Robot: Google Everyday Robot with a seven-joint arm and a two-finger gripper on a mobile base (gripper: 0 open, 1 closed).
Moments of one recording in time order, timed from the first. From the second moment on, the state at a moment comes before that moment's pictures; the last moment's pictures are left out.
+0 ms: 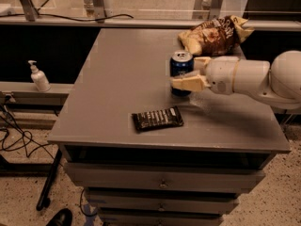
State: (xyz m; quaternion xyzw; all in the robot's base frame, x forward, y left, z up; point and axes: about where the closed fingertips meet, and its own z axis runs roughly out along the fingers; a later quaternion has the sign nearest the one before) arm 0.607 -0.094 0.890 -0.43 0.66 0.25 0.56
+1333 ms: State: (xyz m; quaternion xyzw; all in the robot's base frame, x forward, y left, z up) arm 0.557 -0.119 0.883 -0.46 0.62 0.29 0.56
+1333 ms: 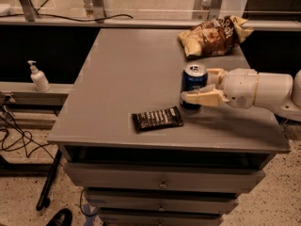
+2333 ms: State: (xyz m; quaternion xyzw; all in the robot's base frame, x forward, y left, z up) arm 0.544 -0.099 0.874 -0.49 0.61 0.31 0.54
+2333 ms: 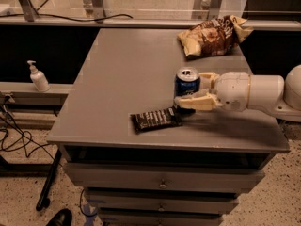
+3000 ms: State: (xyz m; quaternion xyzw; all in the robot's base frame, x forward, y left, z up) arm 0.544 -0.100 0.872 -0.49 0.62 0.31 0.54
